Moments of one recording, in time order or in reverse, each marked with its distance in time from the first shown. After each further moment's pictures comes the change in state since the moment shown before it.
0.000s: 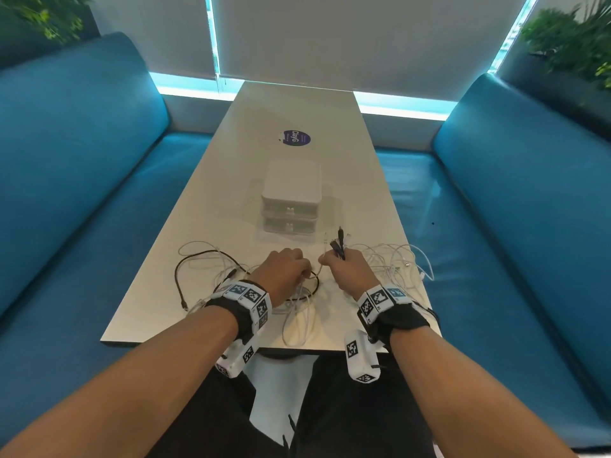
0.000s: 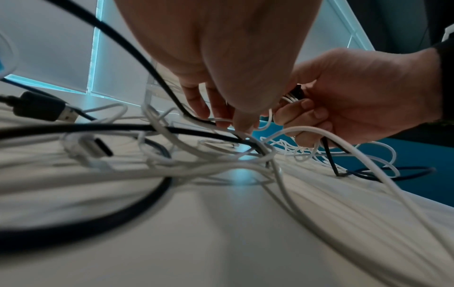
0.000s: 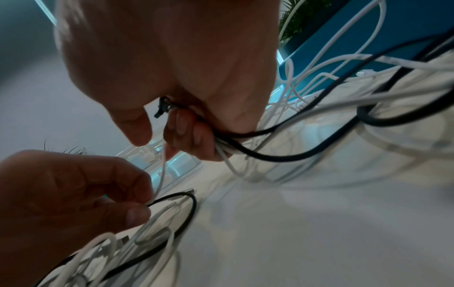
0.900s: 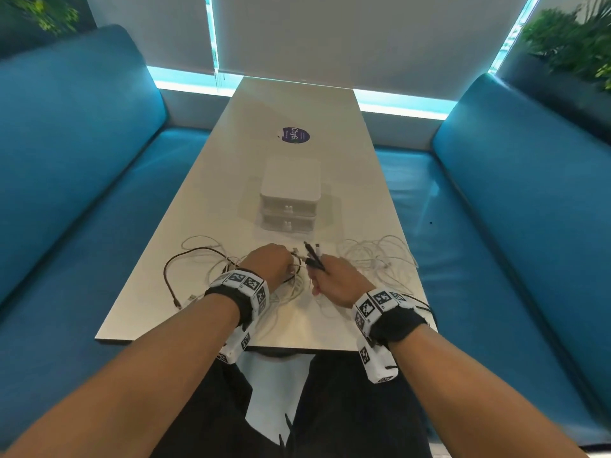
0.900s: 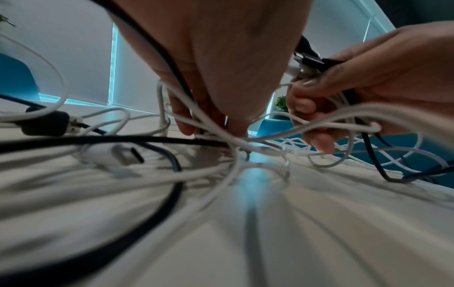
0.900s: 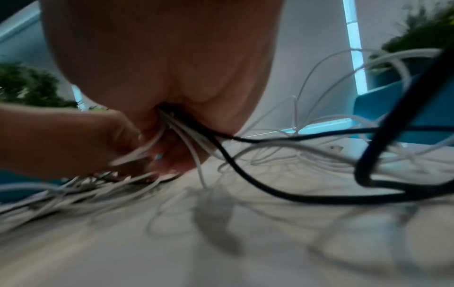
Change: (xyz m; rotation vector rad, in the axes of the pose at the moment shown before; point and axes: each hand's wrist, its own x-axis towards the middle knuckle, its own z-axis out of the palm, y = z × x) left_hand 0.016 -0.019 -0.004 0.143 -0.158 -0.212; right_hand -0.014 -0.006 0.003 -0.499 -0.249 -0.232
